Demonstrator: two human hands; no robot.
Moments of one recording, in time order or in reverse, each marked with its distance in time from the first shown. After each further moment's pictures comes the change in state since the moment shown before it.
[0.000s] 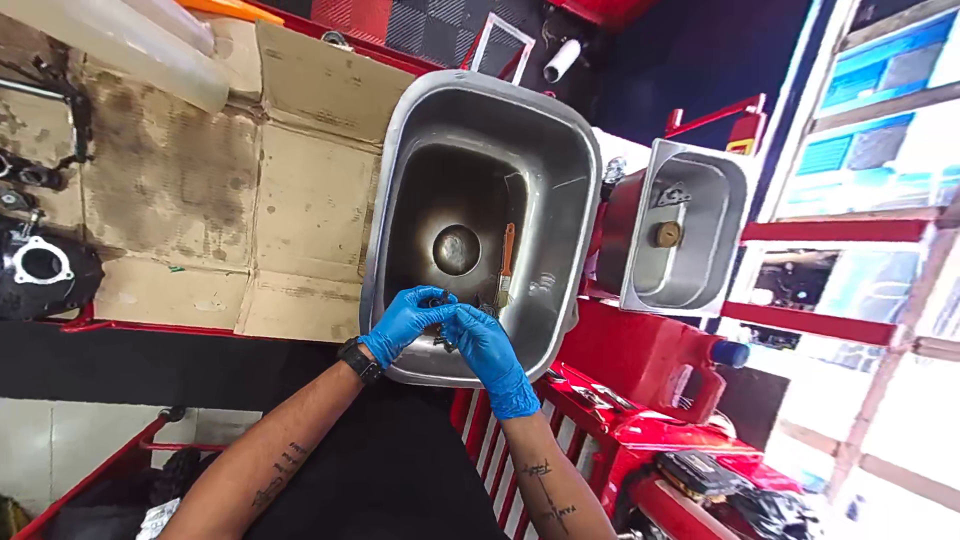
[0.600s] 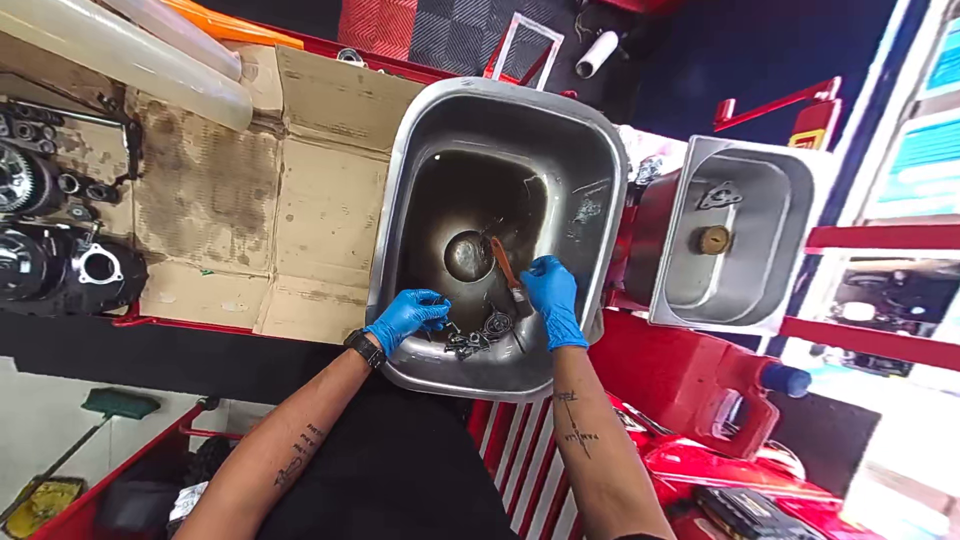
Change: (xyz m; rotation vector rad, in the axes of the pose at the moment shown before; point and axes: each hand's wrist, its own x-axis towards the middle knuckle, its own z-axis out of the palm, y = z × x) left_hand 0.022 -0.006 -0.013 0.089 0.053 -0.334; right_hand 0.107 -0.074 -0.104 -1.391 0.496 0.034
